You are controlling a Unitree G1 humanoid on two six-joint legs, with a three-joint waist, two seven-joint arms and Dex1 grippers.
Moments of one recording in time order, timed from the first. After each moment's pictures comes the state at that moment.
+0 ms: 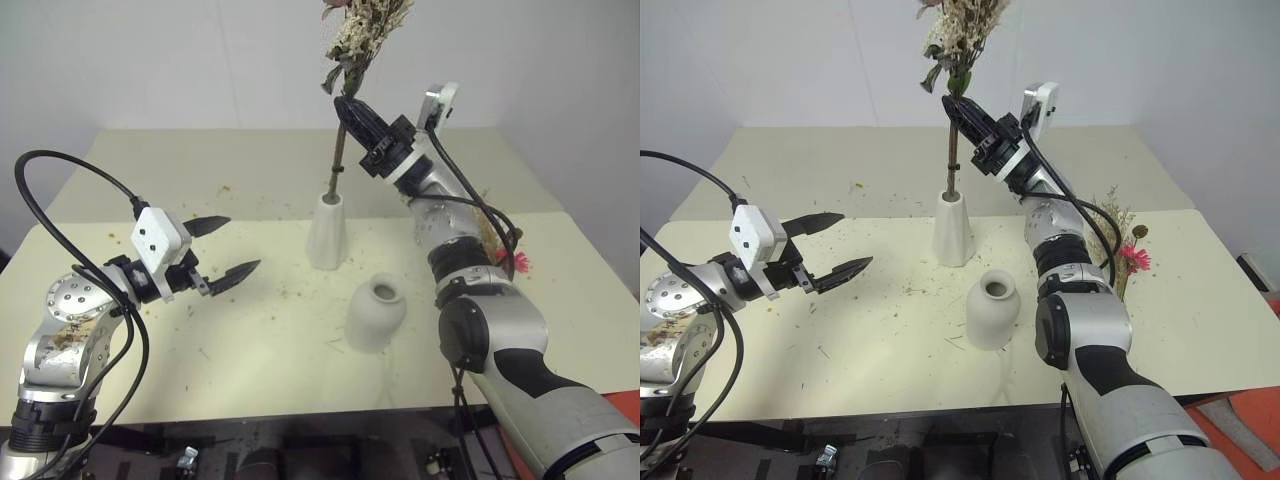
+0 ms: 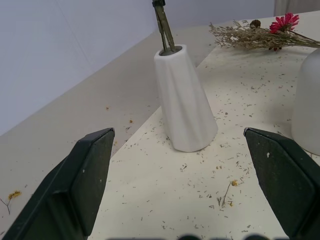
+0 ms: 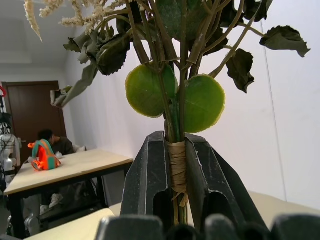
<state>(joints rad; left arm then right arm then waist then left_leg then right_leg) -0.30 0.74 0.22 -0.26 -0.43 0.30 -0.88 -1.32 -0.15 -0.30 1.09 0.47 -0.17 1.03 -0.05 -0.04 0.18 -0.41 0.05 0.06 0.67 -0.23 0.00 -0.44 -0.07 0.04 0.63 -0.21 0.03</state>
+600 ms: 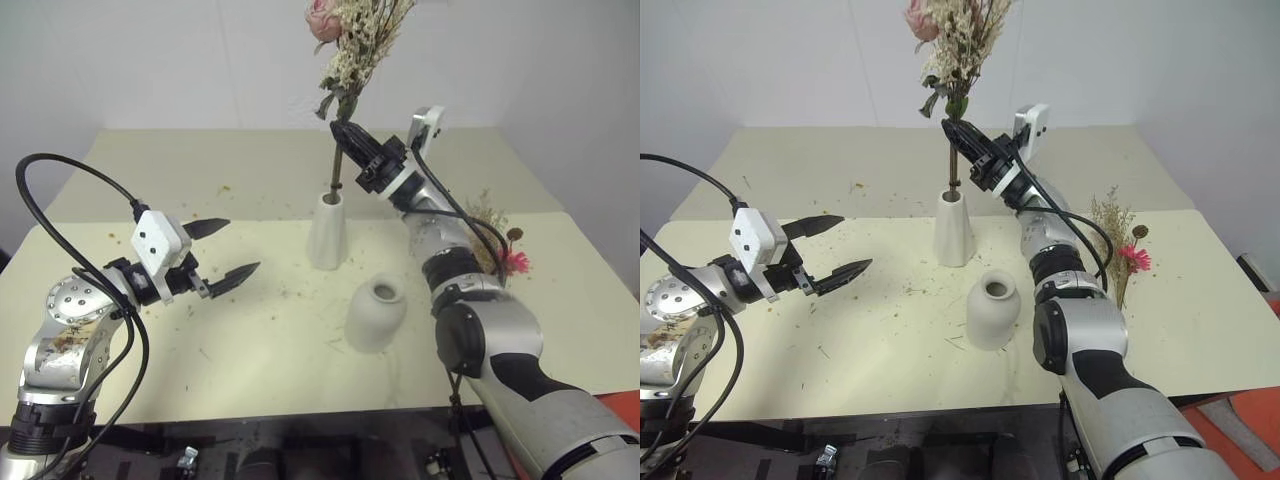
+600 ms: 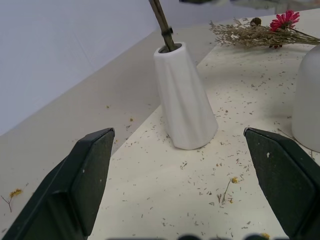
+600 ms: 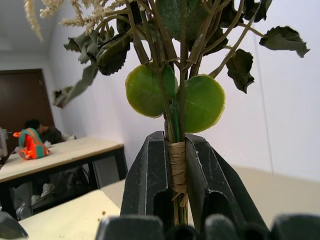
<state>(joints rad) -0.29 0.74 0.22 -0.26 -0.43 0.29 -0.88 -1.26 -0.12 -0.30 1.15 0.41 -0.22 1.00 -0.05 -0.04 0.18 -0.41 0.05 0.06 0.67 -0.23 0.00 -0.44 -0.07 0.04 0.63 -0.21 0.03</state>
